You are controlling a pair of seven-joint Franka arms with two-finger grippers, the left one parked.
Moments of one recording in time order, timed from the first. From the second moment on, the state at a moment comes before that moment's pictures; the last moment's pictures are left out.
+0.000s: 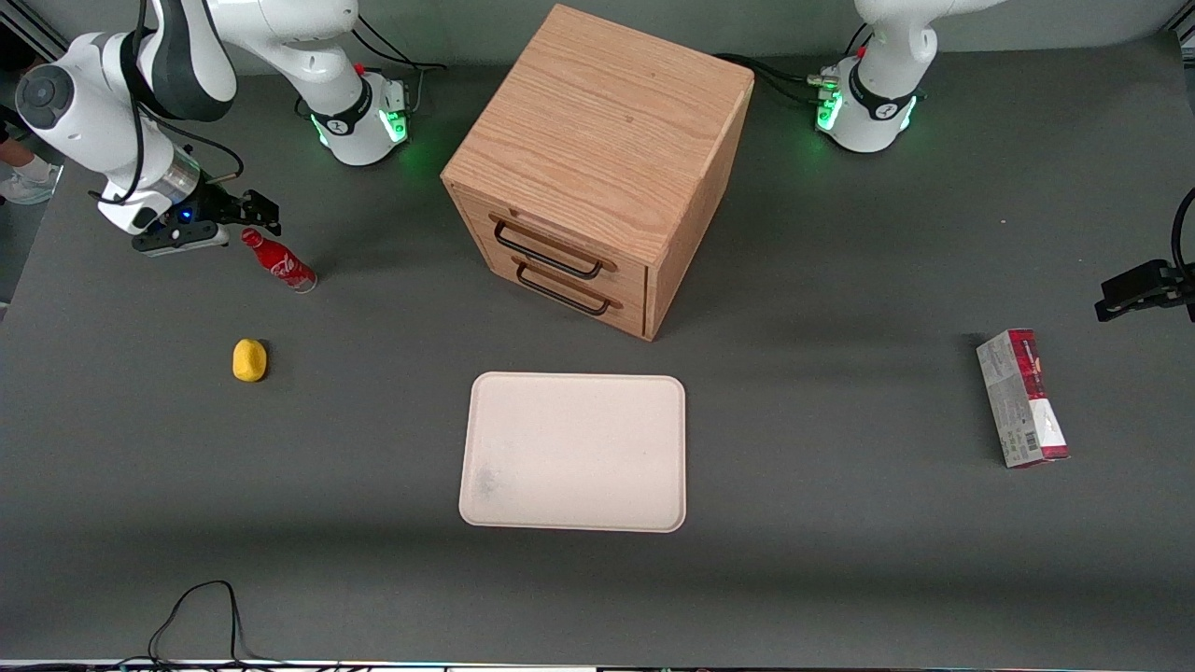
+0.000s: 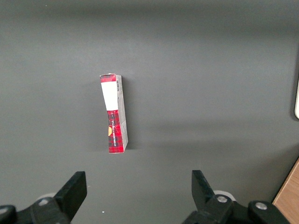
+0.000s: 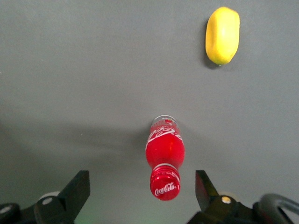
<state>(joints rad) 0.02 -0.46 -0.22 -2.73 -0.10 2.20 -0.25</state>
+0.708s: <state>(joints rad) 0.01 -0.36 -0.23 -2.73 -0.12 2.26 -0.25</state>
